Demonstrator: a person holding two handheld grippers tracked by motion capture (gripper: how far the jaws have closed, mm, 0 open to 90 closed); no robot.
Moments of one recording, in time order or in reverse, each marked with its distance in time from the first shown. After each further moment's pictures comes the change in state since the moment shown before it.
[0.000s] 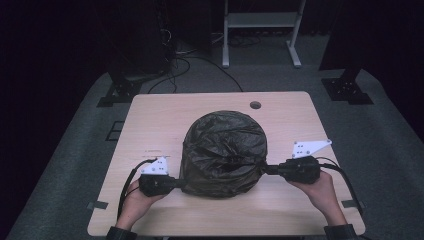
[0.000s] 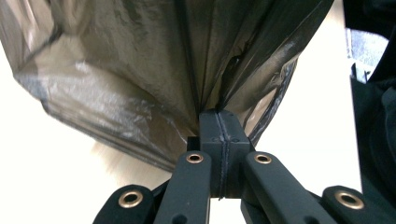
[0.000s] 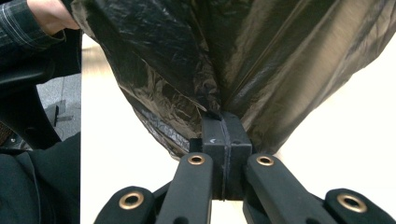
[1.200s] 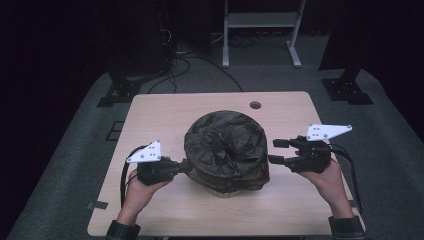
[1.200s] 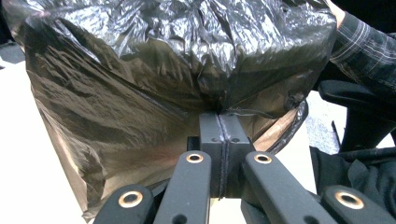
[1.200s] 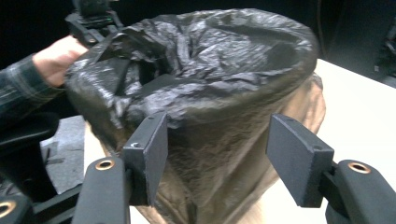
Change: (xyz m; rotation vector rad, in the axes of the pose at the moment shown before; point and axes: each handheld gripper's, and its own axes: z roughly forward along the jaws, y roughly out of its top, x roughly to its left) left arm -0.008 0.050 -0.029 -0.287 -0.046 0.050; right arm 0.000 0.041 -0.034 -0.173 -0.032 0.004
